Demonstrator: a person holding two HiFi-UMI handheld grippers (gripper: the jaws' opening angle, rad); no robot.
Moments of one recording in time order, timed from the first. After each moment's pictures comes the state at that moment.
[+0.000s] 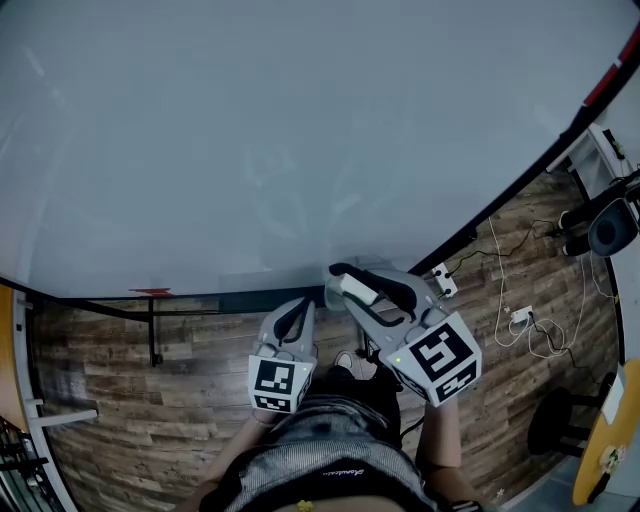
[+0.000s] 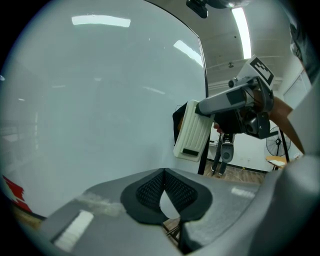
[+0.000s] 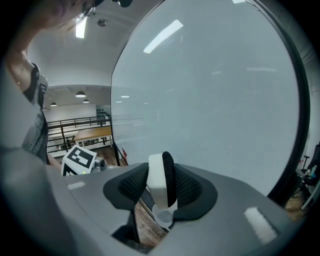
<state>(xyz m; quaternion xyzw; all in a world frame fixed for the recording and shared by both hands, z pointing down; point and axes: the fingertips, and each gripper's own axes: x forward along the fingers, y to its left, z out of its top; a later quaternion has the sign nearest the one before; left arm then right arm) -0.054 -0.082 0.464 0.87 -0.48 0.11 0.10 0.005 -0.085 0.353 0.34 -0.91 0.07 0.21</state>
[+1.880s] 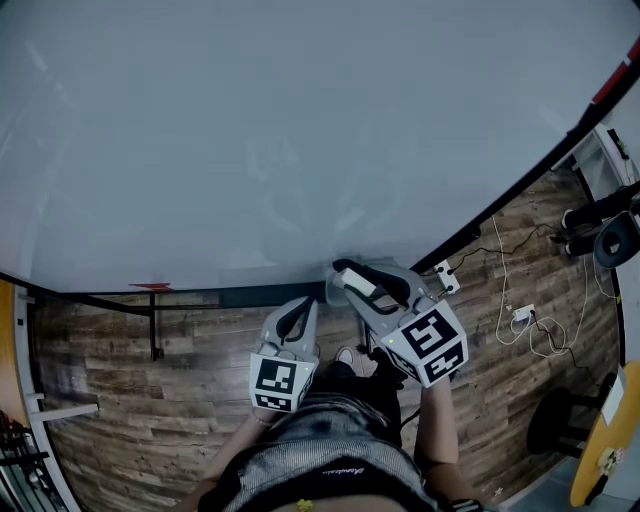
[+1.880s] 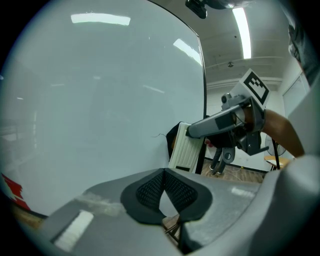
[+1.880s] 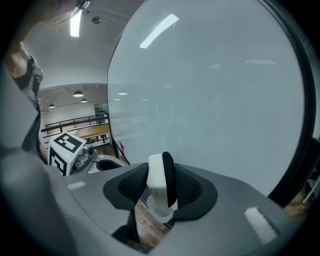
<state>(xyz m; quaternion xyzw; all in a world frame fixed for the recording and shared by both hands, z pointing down) -0.048 -0.078 0.470 0.87 -0.47 0.12 0.10 0.014 -0.101 0.401 0.34 -0.91 0.10 0.22</state>
